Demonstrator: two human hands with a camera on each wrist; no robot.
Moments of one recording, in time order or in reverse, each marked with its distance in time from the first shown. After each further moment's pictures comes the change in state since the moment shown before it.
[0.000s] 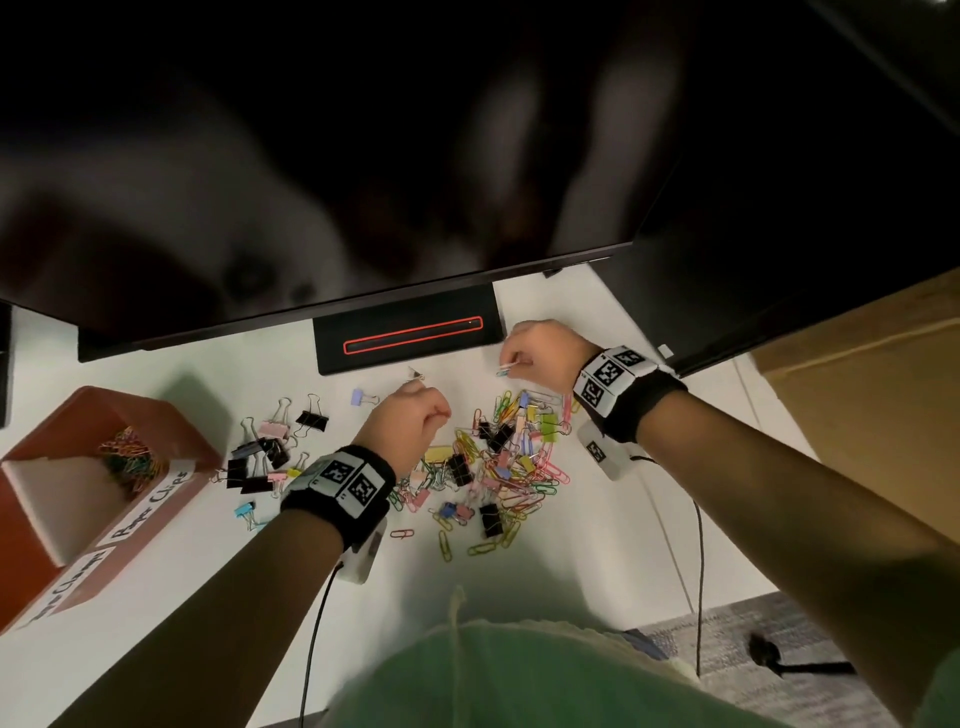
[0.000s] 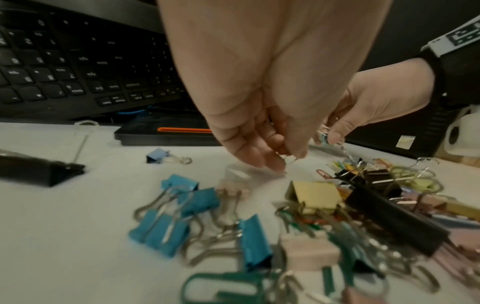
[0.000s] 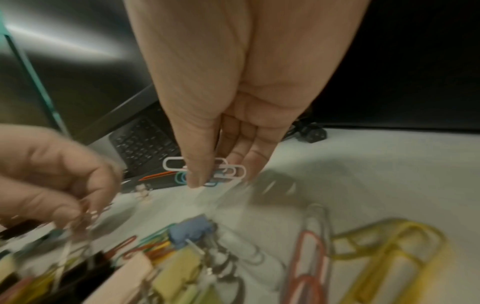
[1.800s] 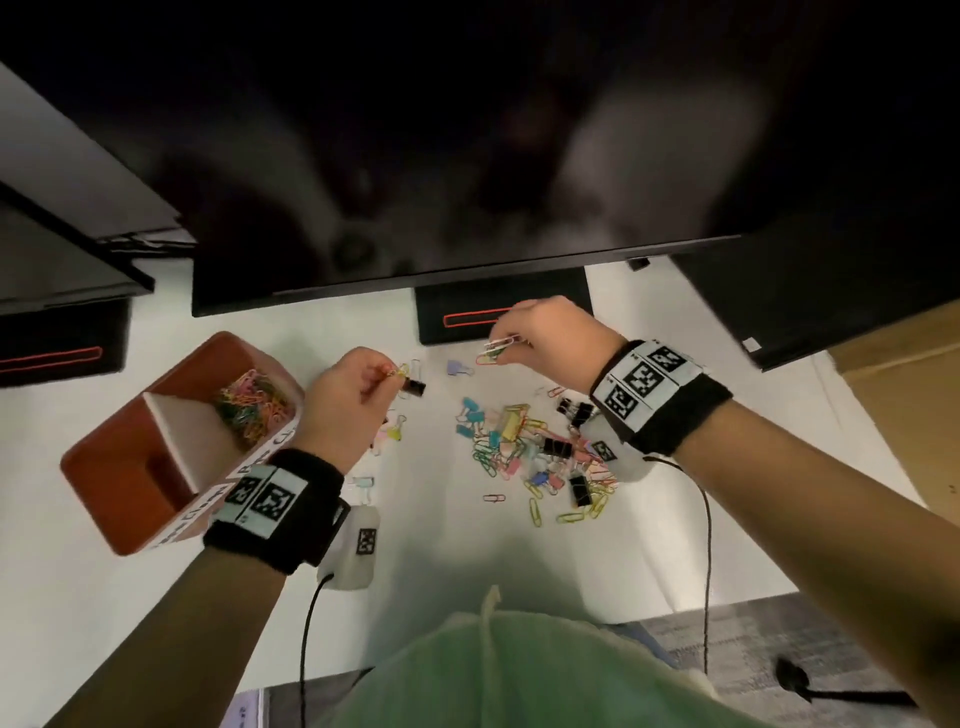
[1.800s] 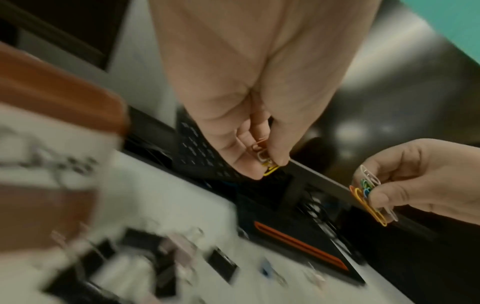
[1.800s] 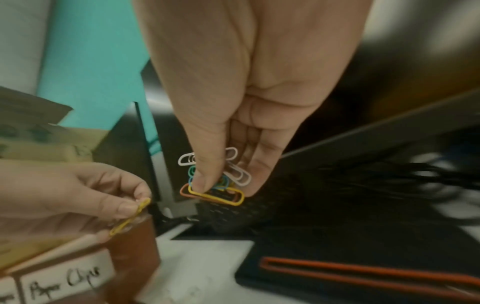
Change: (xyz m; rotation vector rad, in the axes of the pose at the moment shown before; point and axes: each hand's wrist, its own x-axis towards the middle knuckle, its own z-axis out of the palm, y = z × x) left_hand -0.100 -0.064 -0.097 -0.343 0.391 -0.235; right_hand -0.006 -0.149 -0.004 -0.023 0.113 -0.142
